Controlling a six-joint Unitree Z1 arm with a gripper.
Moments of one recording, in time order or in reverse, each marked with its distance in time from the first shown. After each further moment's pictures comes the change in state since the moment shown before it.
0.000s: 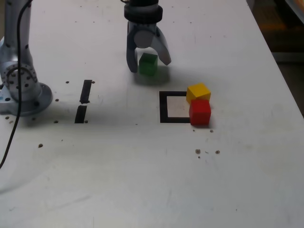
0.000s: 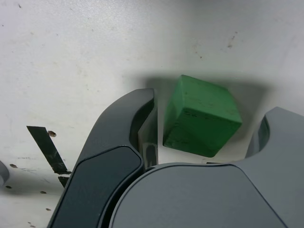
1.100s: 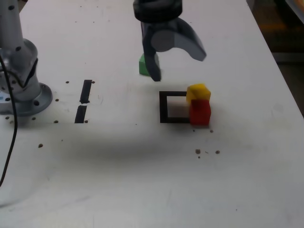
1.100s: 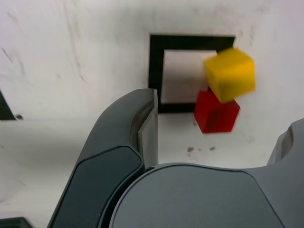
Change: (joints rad) arm -0.481 -0.166 -0.124 0.030 0.029 -0.506
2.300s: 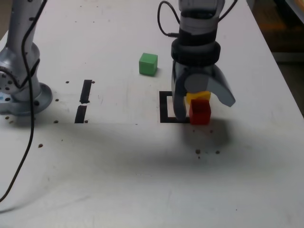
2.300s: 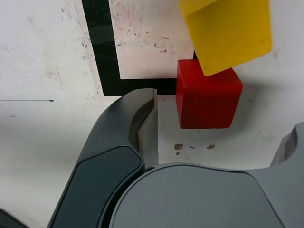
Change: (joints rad) arm -0.096 0.290 -0.163 -0.009 -0.095 -0.031
